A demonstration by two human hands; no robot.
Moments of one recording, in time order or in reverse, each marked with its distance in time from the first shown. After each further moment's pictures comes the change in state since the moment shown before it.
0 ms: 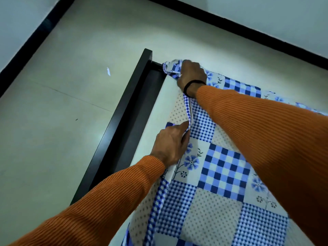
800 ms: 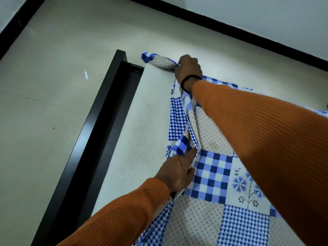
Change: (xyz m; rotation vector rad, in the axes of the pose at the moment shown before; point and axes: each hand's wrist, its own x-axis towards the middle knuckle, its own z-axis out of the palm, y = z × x) left_hand -0.016 0.056 0.070 -0.158 -0.584 -0.128; right_hand 0.039 0.080 -0.008 0.152 0.089 0.111
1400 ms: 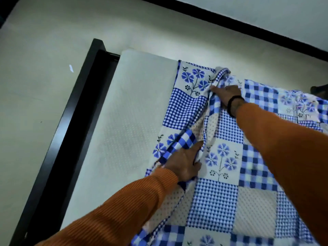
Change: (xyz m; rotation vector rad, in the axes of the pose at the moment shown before) left_hand 0.015 0.074 0.080 -0.017 -0.196 -0.054; right_hand -0.090 0.248 -0.060 0.539 -0.083 0.671
